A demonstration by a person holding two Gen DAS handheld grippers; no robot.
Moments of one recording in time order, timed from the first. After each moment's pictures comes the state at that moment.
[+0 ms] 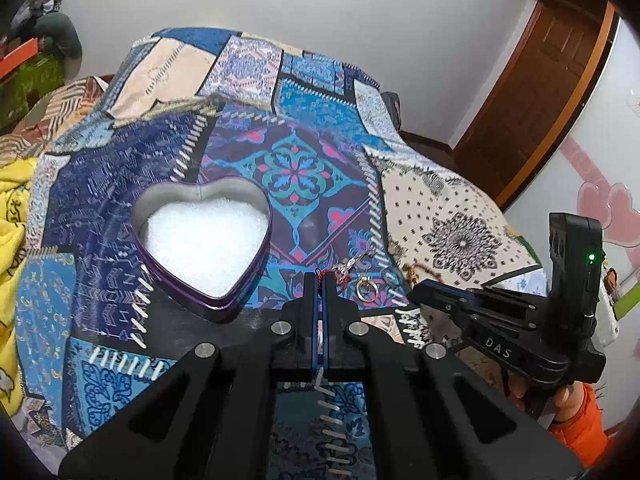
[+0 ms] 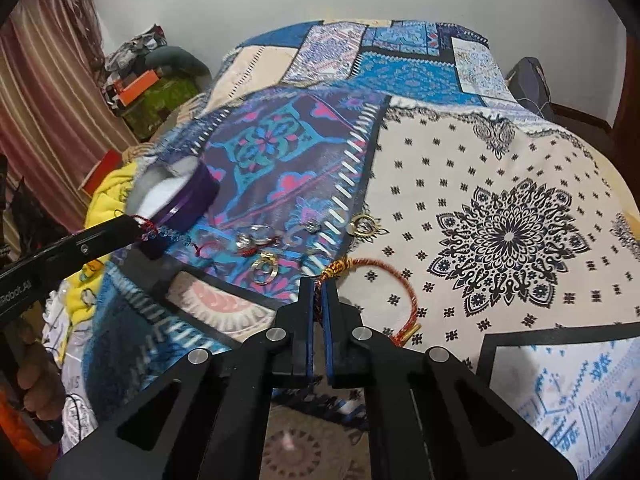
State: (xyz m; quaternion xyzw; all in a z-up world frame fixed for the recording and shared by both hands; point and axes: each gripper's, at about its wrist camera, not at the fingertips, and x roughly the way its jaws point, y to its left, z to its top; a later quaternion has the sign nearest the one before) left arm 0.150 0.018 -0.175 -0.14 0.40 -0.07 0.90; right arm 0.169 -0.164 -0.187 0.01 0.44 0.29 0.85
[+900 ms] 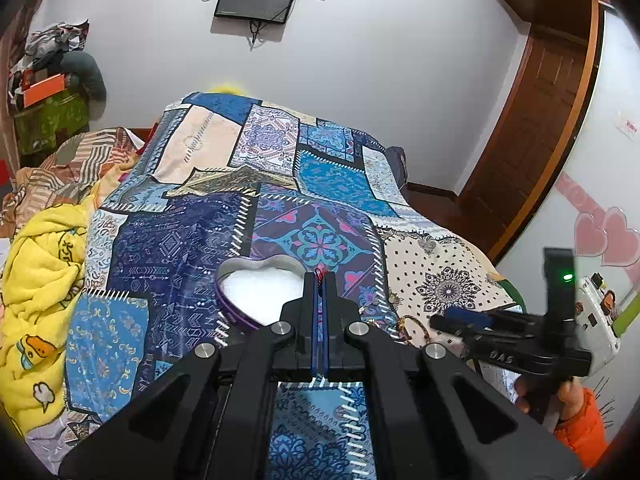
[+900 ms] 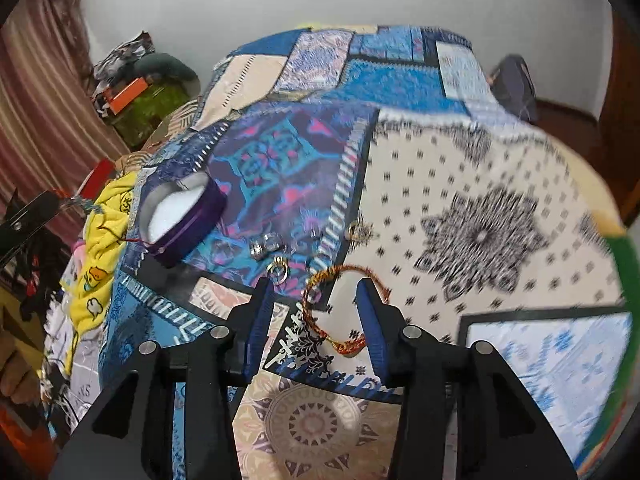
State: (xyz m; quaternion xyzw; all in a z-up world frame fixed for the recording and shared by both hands) left arm 0.098 0.054 -0.105 -0.13 0.32 -0.04 0.94; right arm 0.163 -0.162 -0.175 0.02 0.46 0.26 0.85
